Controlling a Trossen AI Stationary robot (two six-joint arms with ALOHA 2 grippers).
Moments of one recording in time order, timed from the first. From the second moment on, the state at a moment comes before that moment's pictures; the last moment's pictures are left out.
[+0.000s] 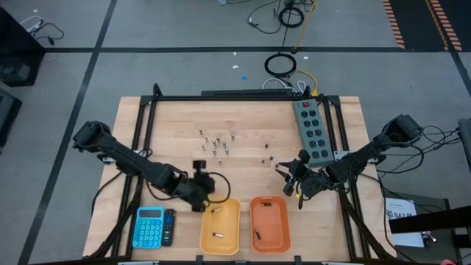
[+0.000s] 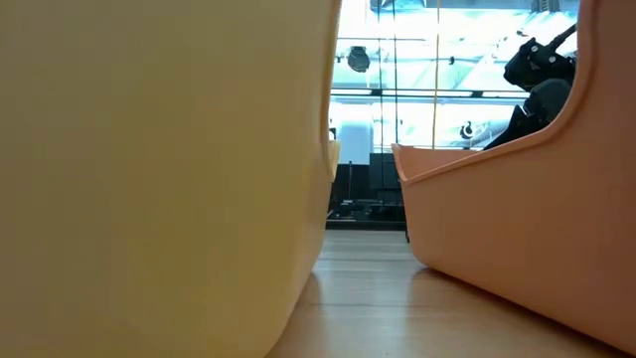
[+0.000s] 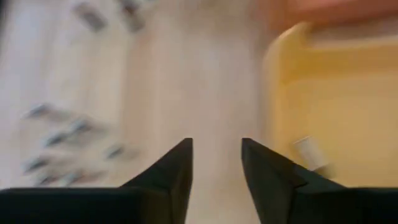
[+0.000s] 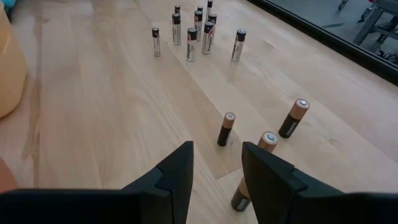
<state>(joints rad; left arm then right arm) -0.46 1.51 1.04 -0.57 -0.44 -0.24 0.50 1.28 0.34 0.21 0.86 0.56</state>
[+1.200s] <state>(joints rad) -0.12 1.38 0.62 -0.42 -0.44 -0.33 0.52 1.28 0.34 0.22 0.84 0.52</state>
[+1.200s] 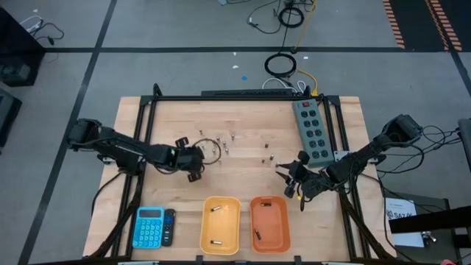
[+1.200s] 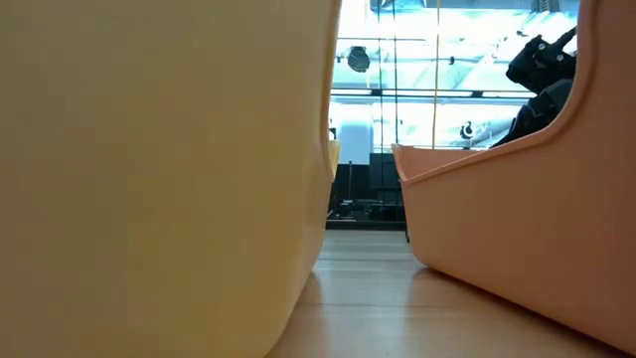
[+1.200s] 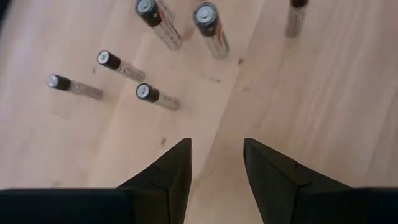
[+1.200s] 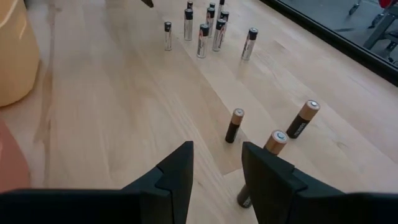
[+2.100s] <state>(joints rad) 0.13 1.39 0.47 -0.03 -0.31 -0.22 0.52 1.28 0.34 0.23 0.84 0.52</state>
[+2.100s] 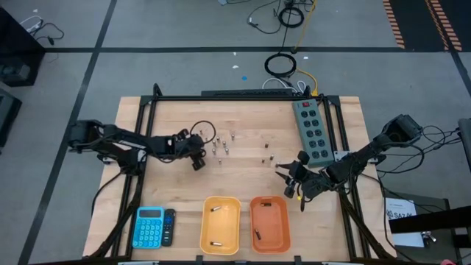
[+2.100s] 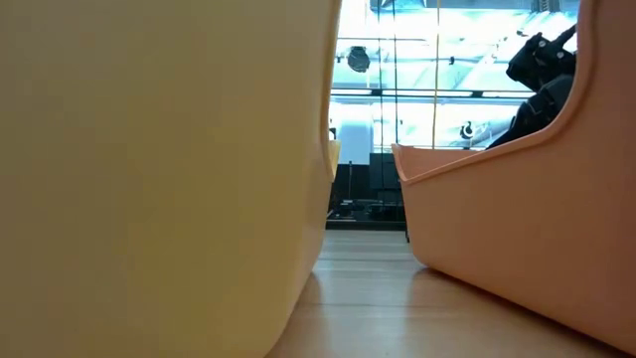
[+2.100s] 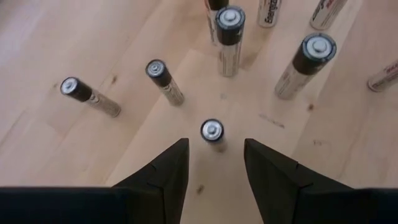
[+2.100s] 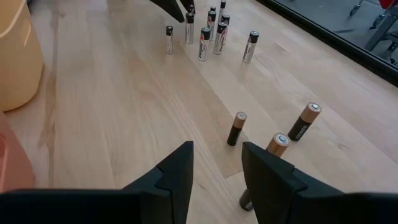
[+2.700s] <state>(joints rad) 0.14 1.46 0.47 0.04 -0.29 -0.20 0.52 1.28 0.34 0.23 0.84 0.53</state>
